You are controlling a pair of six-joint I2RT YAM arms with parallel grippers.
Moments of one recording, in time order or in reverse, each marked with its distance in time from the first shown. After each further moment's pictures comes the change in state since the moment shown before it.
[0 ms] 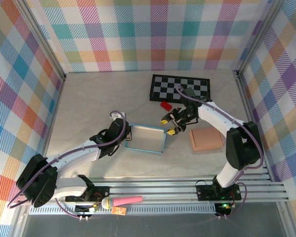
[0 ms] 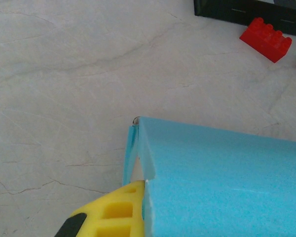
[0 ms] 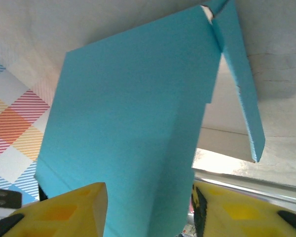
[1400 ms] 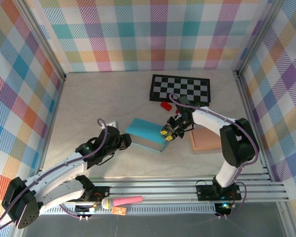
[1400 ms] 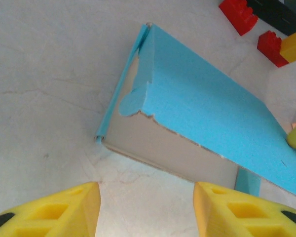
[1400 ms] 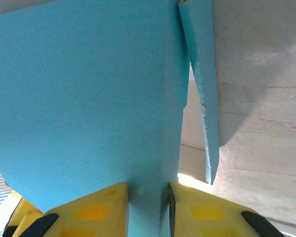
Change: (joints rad) left arm -0.024 -0.310 -0.077 -0.261 0.178 -0.269; right arm 0.056 0.051 -0.088 0.078 0.086 -0.069
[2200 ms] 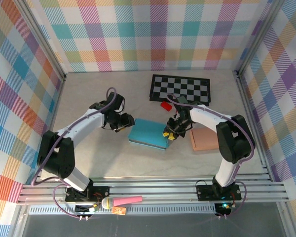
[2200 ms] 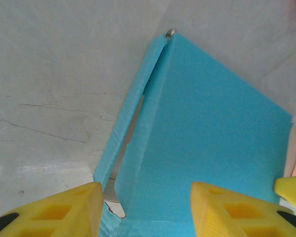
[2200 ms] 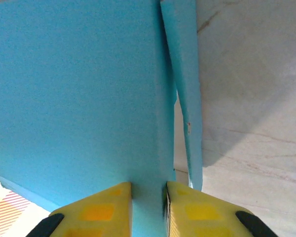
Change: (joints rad) left arm 0.307 0.670 0.581 -0.332 0.415 0.142; right arm 0.000 0.067 0.056 -0.073 0.108 -0.182
